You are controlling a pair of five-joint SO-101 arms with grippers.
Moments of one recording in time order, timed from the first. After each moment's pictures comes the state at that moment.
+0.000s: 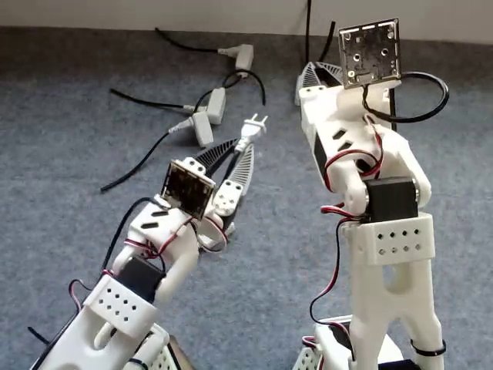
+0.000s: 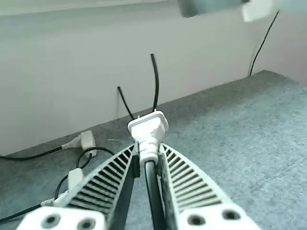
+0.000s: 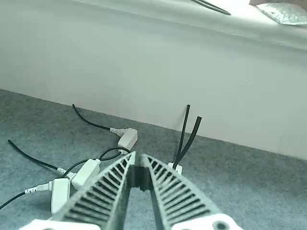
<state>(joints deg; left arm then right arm) 24.7 -64.0 67.5 10.5 -1.1 -12.1 -34.5 11.5 45.4 9.4</state>
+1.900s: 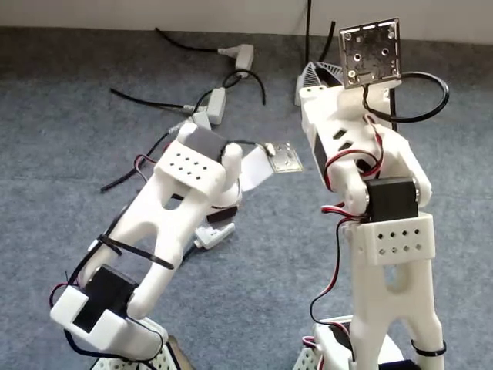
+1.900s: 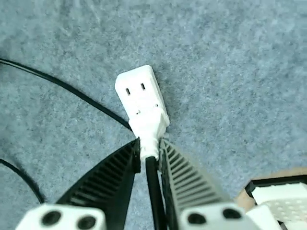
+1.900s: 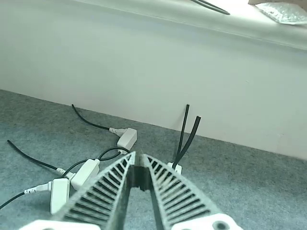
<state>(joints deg) 22.4 -1.4 7.9 91.6 -36.3 -12.0 -34.5 11.5 45.4 9.4</state>
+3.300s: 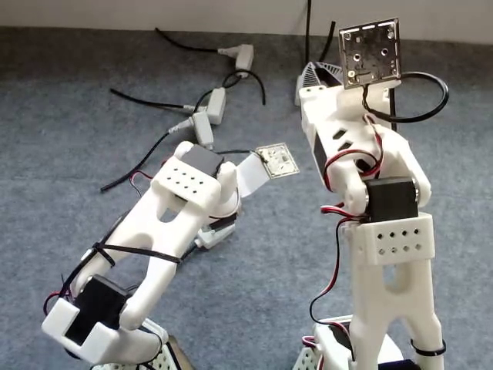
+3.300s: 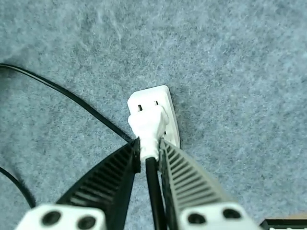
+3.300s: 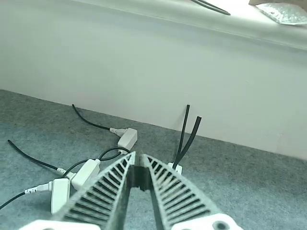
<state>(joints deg) 22.3 -2.3 19.7 79.3 -34.2 -12.0 -34.5 11.5 45.4 9.4</state>
